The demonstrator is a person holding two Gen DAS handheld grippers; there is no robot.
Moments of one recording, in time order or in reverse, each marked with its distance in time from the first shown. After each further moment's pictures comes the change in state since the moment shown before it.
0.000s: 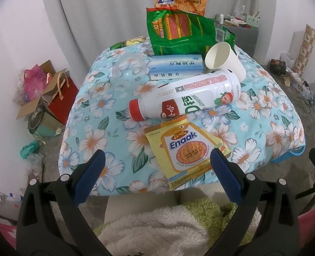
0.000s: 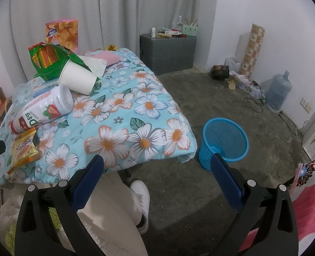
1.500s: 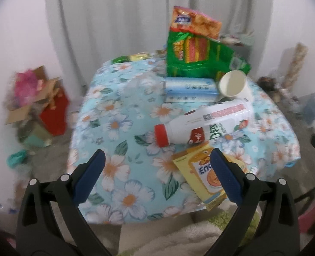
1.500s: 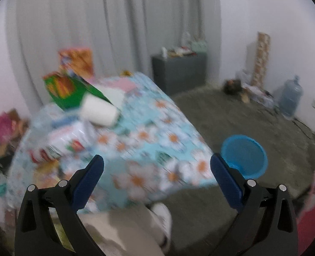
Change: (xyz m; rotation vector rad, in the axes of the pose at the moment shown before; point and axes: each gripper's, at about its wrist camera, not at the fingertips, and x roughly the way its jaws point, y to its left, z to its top) left arm 0.004 0.076 0.018 -0.030 -0.122 -0.167; right arm -0.011 0.025 0.034 0.034 -0.169 0.185
